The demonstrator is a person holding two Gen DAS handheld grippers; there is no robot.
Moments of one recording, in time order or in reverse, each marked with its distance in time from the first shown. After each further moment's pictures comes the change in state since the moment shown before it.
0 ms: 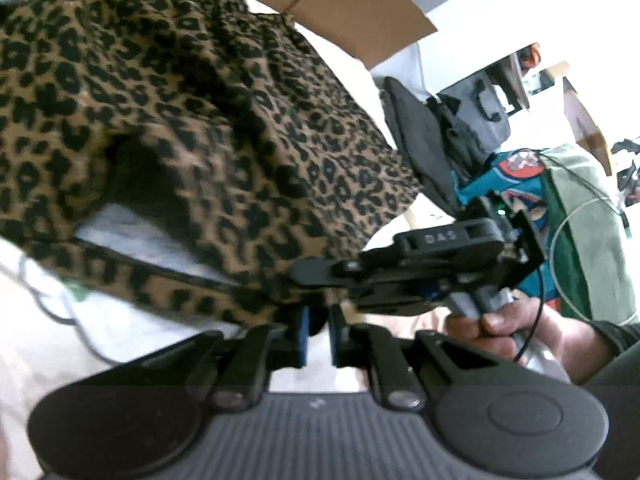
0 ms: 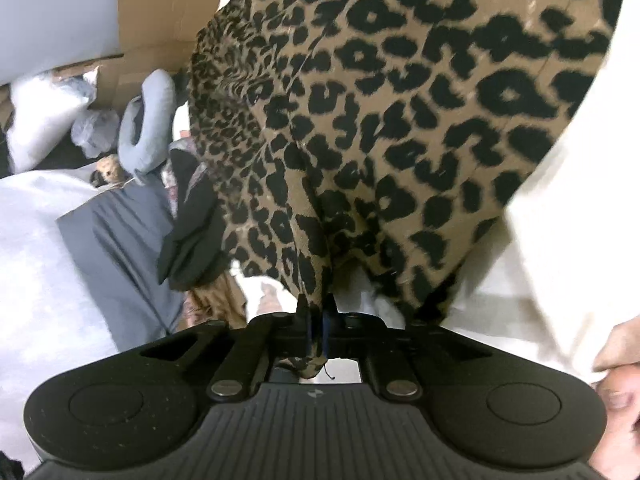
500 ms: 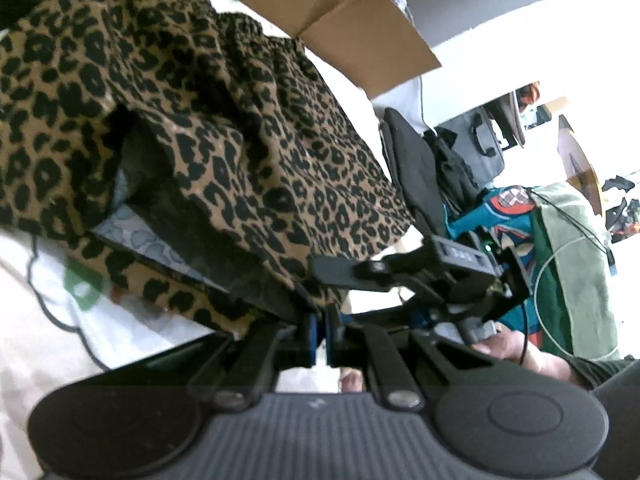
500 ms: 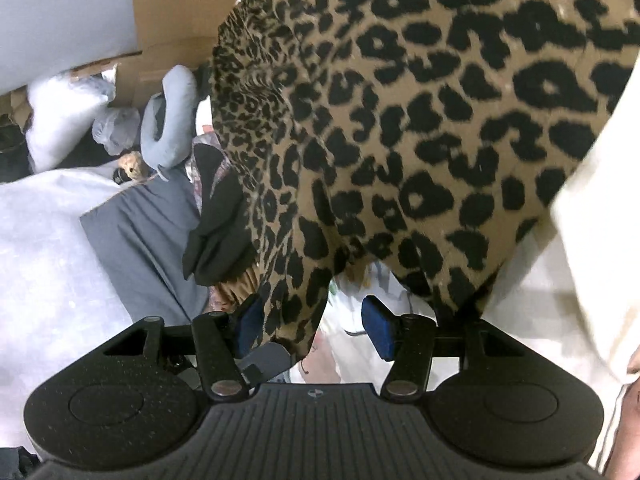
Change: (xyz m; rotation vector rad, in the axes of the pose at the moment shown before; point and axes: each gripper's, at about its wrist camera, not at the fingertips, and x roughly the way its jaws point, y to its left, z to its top) left arm 0.002 0.000 0.003 -0.073 -0.064 -0.077; right arm 0.011 0.002 -0.002 0.027 0.052 0.103
